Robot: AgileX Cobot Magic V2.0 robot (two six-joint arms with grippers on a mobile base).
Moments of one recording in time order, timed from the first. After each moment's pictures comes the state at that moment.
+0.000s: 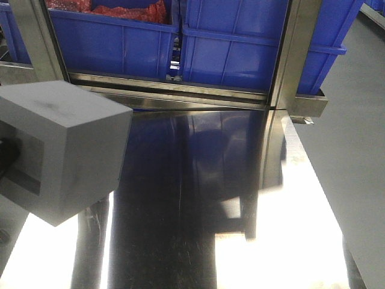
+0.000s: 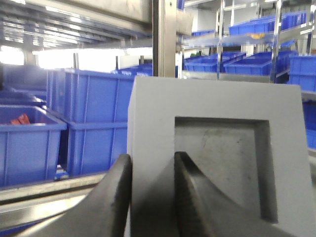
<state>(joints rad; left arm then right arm) -0.61 0.50 -0.46 -0.29 -0.10 0.20 -0.03 -0.01 0.03 0.01 0.22 0.01</state>
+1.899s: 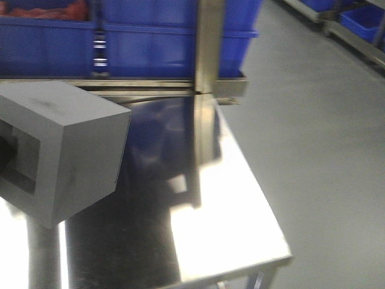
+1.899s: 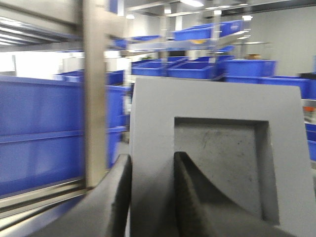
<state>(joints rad) -0.61 0.50 -0.46 -0.29 -0.11 0.20 -0.03 -0.01 0.03 0.01 0.22 0.01</state>
